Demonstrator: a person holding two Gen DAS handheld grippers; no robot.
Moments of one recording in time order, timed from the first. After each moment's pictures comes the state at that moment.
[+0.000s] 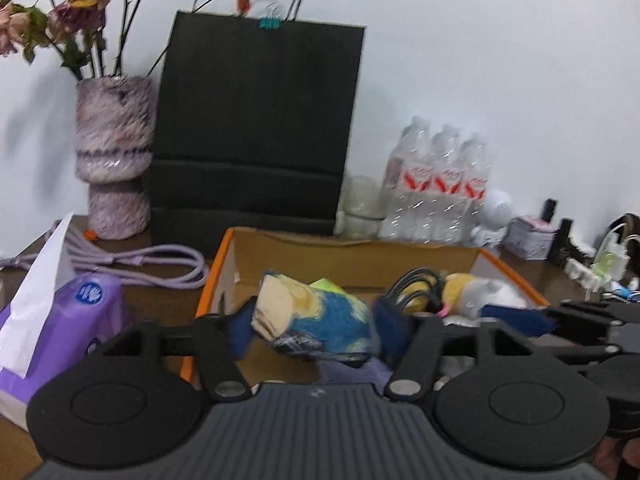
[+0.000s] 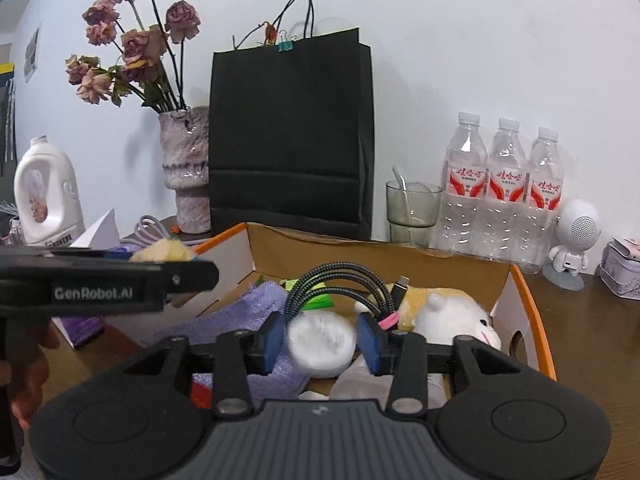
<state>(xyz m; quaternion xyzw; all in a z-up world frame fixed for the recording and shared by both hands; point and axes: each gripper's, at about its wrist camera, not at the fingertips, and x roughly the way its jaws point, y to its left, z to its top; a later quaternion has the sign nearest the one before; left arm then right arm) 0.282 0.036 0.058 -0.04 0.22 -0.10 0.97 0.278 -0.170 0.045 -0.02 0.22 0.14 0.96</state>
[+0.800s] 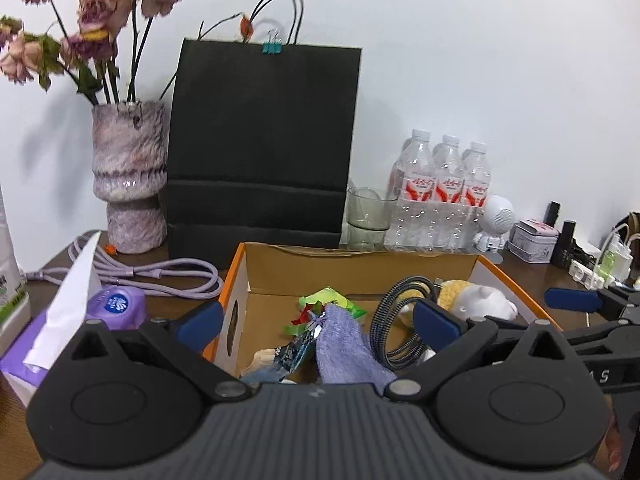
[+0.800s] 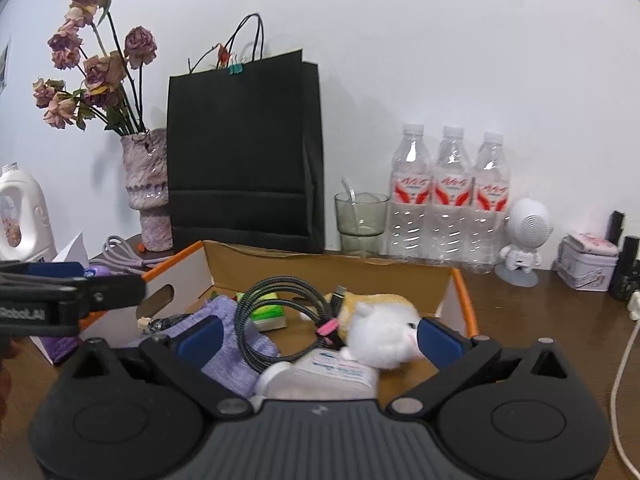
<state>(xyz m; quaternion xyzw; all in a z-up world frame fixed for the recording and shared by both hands) 0.252 0.030 0.080 -0.02 0.20 -0.09 0.97 0.258 -0.204 0.062 -0.01 0.21 0.09 0.97</state>
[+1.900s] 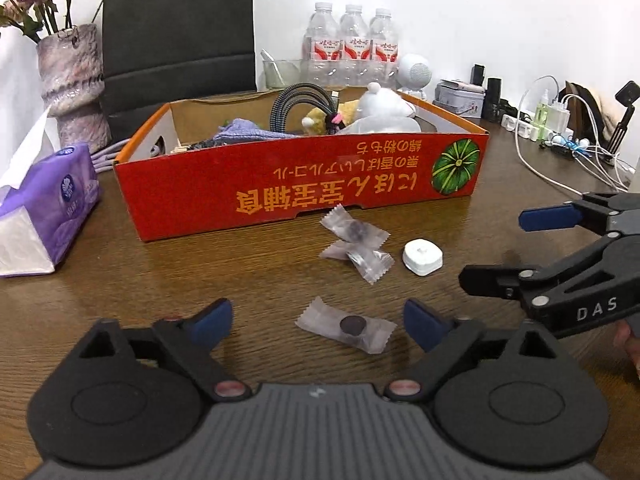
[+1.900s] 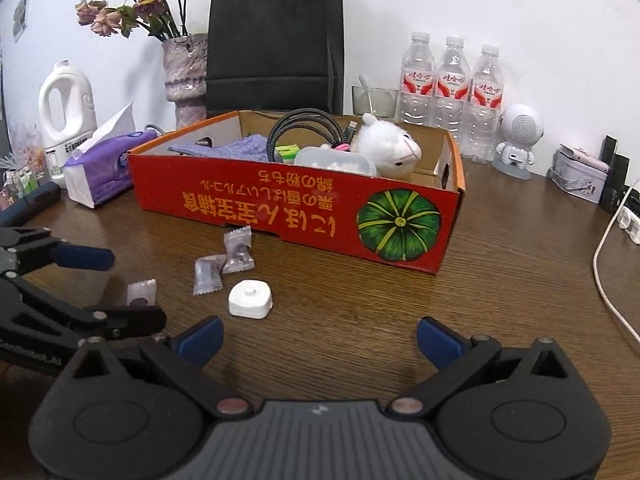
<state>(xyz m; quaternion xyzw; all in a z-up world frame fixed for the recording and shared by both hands) 0.153 -0.007 -0.005 0.05 0.32 -0.17 0.93 0.153 -0.223 -0.004 -0.04 0.31 0.13 0.94</state>
